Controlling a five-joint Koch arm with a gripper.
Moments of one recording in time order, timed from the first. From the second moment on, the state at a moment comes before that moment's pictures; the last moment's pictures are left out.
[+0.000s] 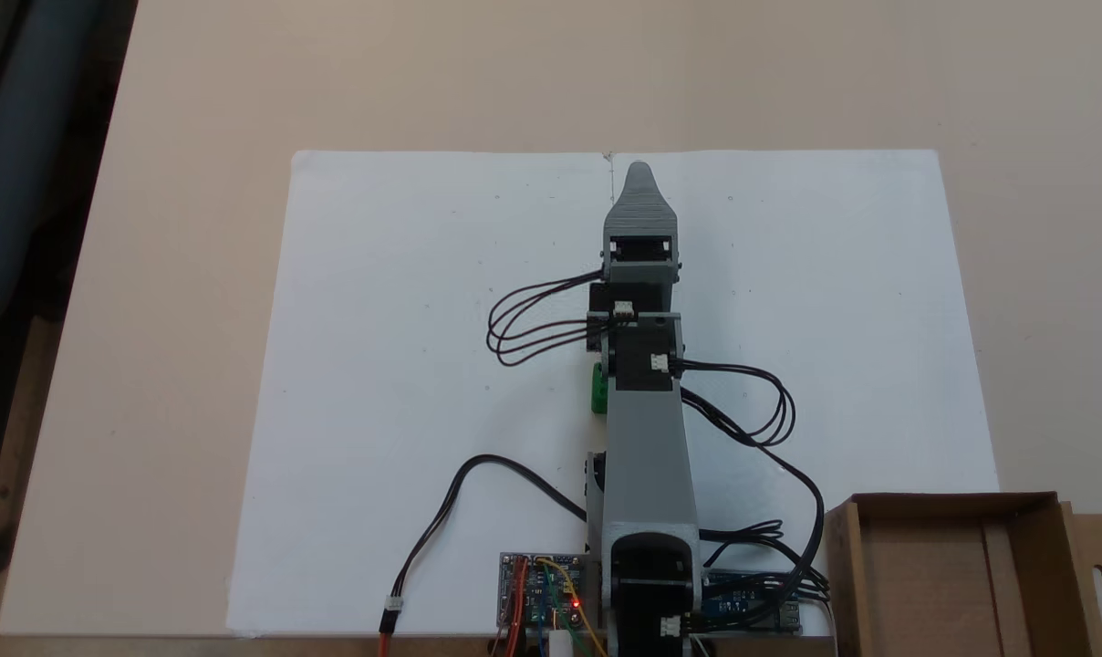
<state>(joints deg) 0.0 129.3 142.8 -12.2 -1.7</state>
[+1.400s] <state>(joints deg) 0.0 129.3 108.7 59.2 2.9</state>
